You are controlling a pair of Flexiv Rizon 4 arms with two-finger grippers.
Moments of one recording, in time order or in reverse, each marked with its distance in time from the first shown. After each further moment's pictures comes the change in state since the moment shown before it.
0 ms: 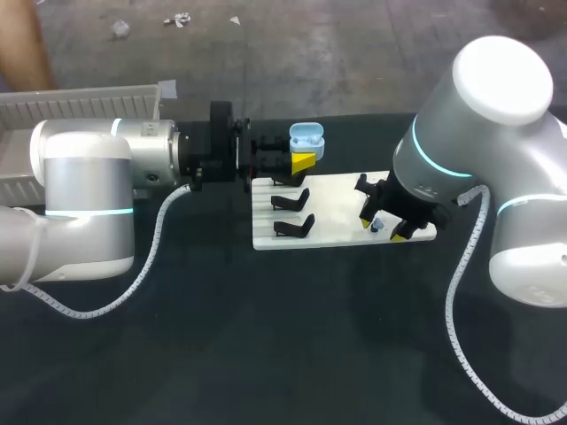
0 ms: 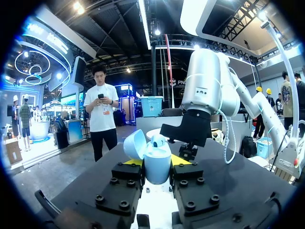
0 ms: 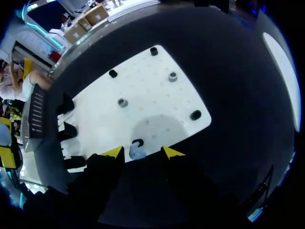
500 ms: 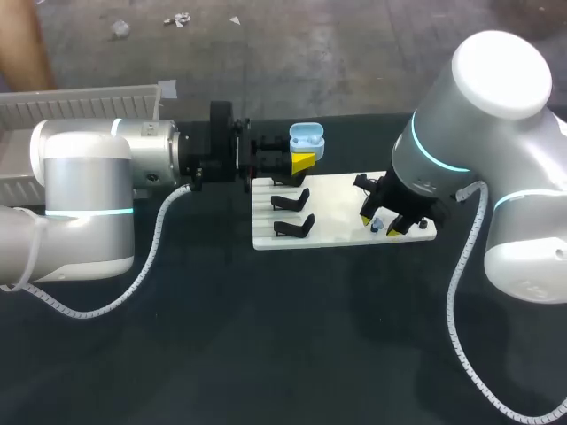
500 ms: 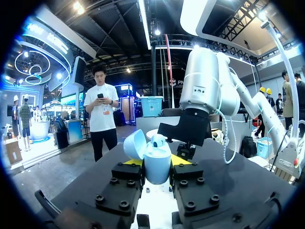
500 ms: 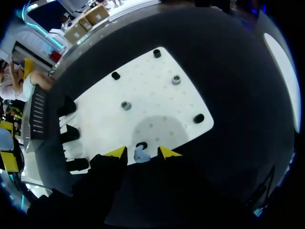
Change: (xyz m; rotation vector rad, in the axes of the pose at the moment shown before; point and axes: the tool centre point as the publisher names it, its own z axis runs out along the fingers) left arm 0.000 0.000 0.000 0.000 0.000 0.000; right arm -0.004 0.005 -0.001 -0.008 0.002 -0.002
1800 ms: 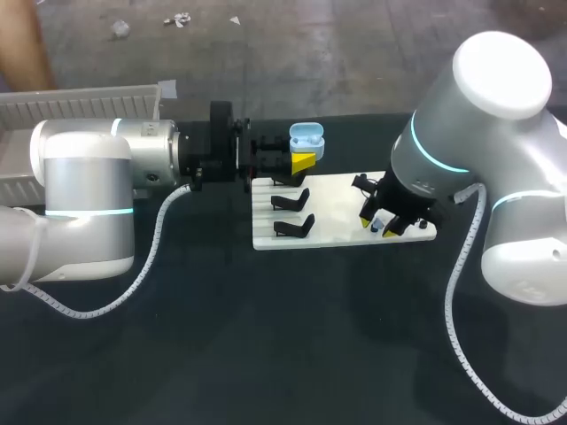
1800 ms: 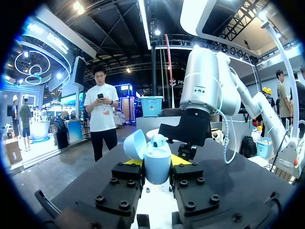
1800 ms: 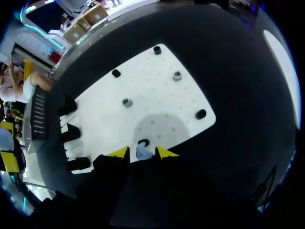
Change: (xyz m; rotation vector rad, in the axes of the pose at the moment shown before) left arm 0.000 0.000 0.000 0.000 0.000 0.000; right arm 0.004 0.002 0.001 -0.007 0.012 0.021
